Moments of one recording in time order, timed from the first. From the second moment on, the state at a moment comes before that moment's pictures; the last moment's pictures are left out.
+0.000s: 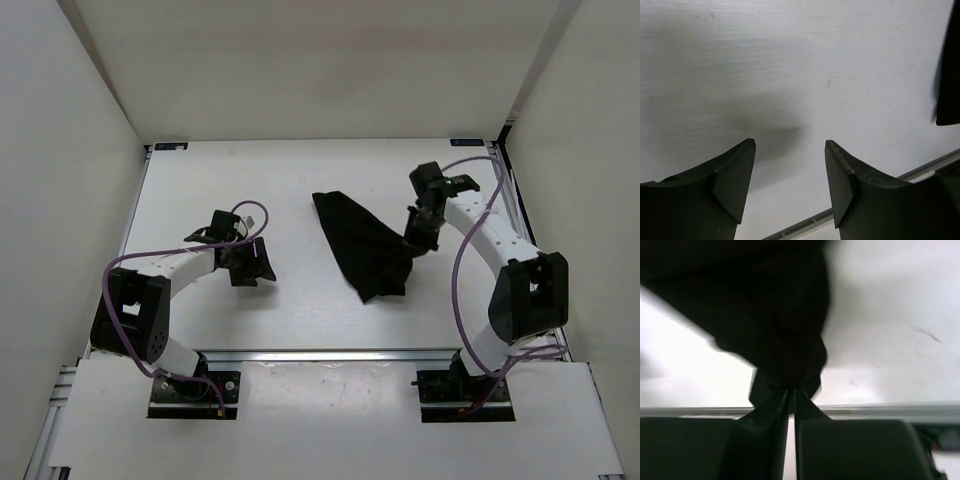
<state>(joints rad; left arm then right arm) -0.25 1.50 0.77 -0.40 0.33 -0.44 0.37 1.61 1.41 -1.09 -0.10 0.57</state>
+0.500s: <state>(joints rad) -0.26 1.50 0.77 -0.40 0.33 -0.44 0.26 1.49 1.20 -1.11 0.01 0.56</state>
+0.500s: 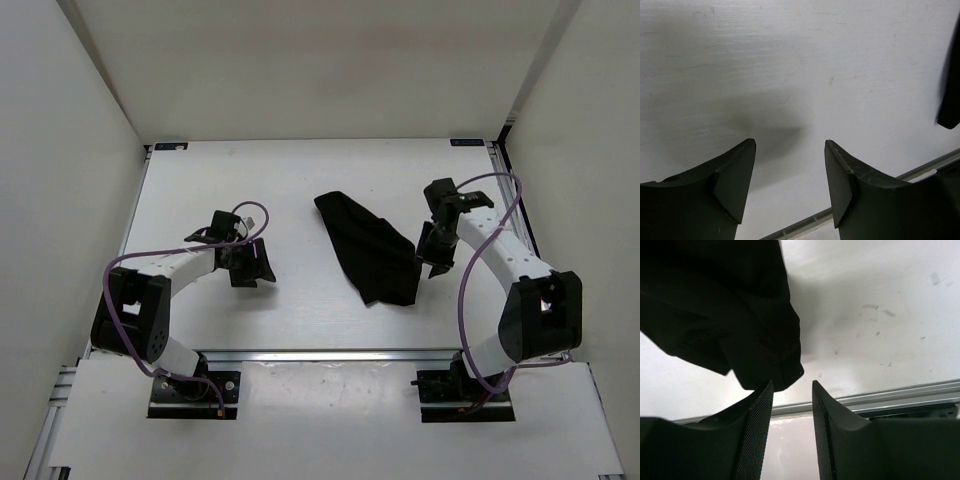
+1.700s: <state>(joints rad) -0.26 1.52 0.78 -0.43 0.33 -0.42 0.30 1.55 1.07 -0.97 -0.09 0.61</state>
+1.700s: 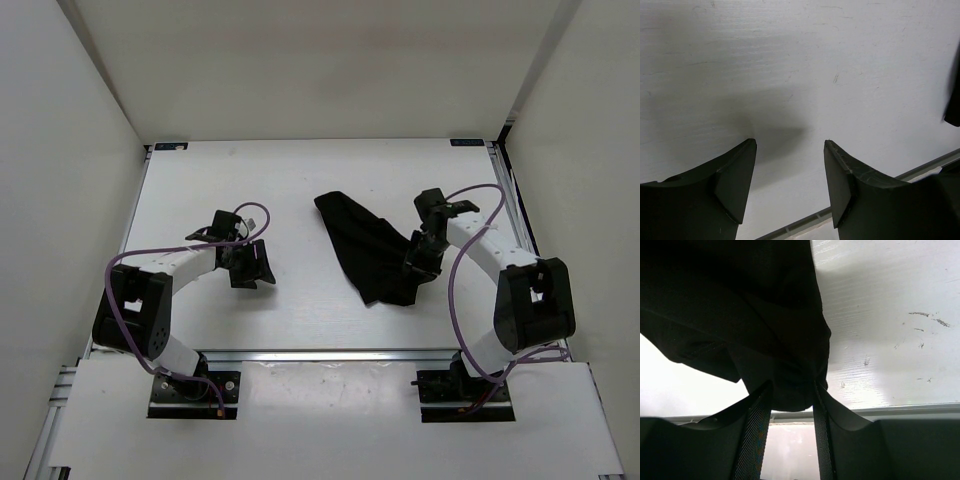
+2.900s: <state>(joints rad) -0.26 1.53 0.80 -0.45 0.33 -0.42 0.28 1.49 0.93 -0.89 -0.15 0.60</state>
